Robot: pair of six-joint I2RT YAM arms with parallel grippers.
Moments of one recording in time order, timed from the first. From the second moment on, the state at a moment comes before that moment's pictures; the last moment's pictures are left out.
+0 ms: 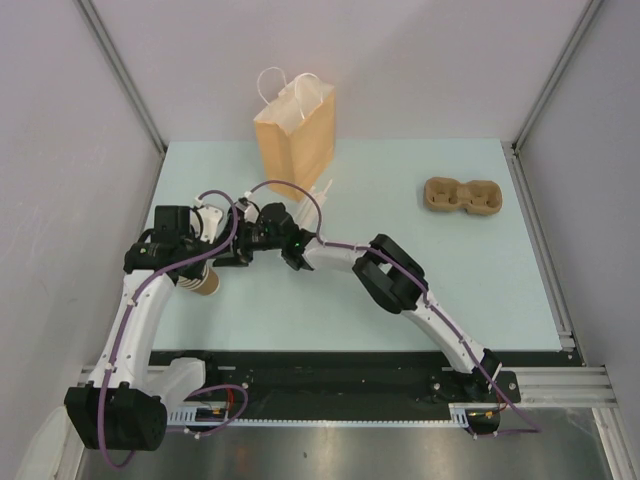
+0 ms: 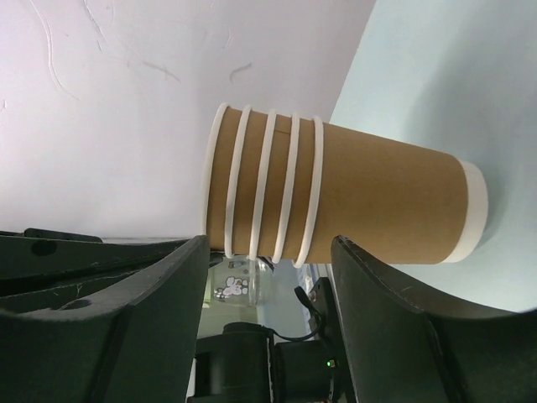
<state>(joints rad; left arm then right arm) -0.02 1.01 0.96 -0.94 -0.06 0.37 0.95 2.53 1.92 0.53 -0.66 1.31</state>
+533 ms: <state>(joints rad) -0.02 1.01 0.97 -0.95 -0.06 0.37 0.97 2.54 1.95 0.50 -0.64 1.29</state>
